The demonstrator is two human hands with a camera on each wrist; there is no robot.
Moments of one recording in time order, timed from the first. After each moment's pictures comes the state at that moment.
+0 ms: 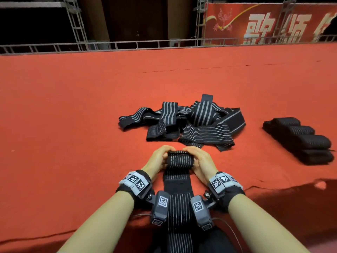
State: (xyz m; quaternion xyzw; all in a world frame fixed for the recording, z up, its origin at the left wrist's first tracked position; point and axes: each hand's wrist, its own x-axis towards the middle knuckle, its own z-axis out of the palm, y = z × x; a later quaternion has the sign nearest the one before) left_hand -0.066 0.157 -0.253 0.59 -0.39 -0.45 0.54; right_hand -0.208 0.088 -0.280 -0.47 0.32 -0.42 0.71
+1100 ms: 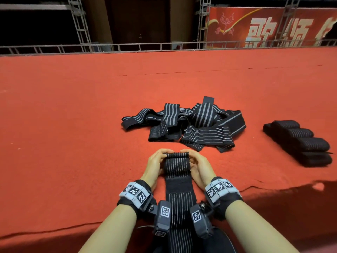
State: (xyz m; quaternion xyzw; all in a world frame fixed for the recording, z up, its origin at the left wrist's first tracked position) left_hand -0.068 0.183 -0.262 0.56 -0.38 -0.41 0.61; right_hand -0.207 0.116 -0.270 -0.44 0.29 -0.42 0.74
